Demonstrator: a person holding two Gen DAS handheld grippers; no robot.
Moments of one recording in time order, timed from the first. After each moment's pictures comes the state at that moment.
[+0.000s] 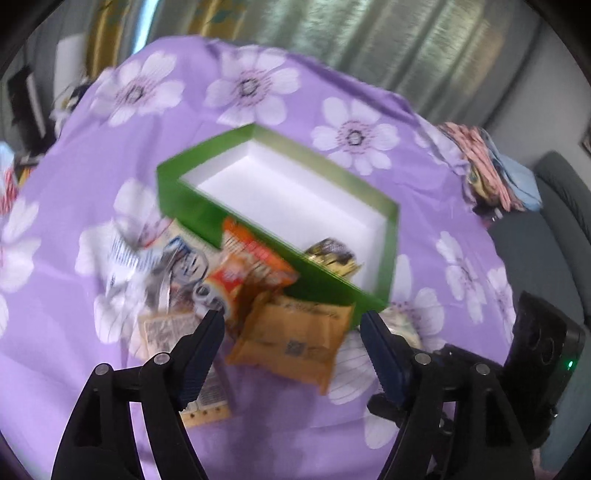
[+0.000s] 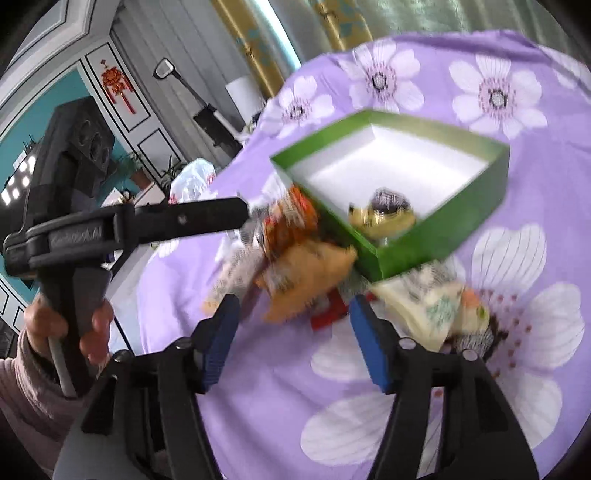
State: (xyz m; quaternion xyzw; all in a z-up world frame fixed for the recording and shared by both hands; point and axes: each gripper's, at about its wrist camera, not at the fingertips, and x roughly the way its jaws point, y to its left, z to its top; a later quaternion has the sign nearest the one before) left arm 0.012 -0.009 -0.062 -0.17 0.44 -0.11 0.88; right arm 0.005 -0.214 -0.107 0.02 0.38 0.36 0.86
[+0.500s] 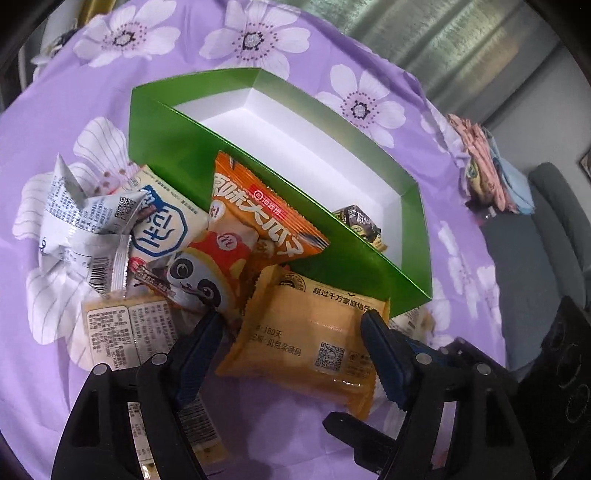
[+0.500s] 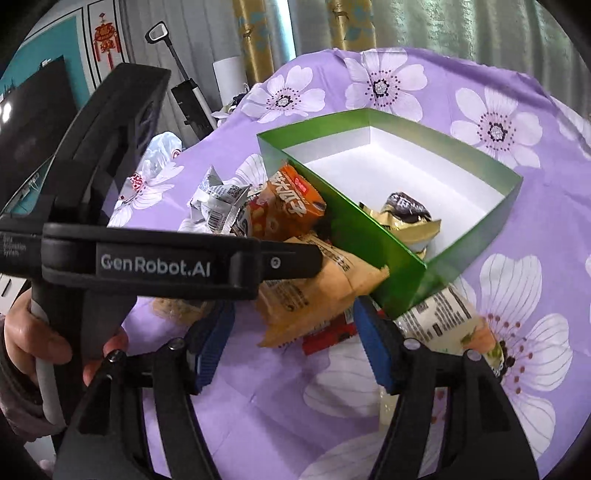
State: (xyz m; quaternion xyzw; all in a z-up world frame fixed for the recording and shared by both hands) left arm 0.040 -0.006 -0.118 -0.21 0.47 -0.15 0.84; right arm 0.009 -0.167 -0.124 -0.08 0.34 0.29 0.89
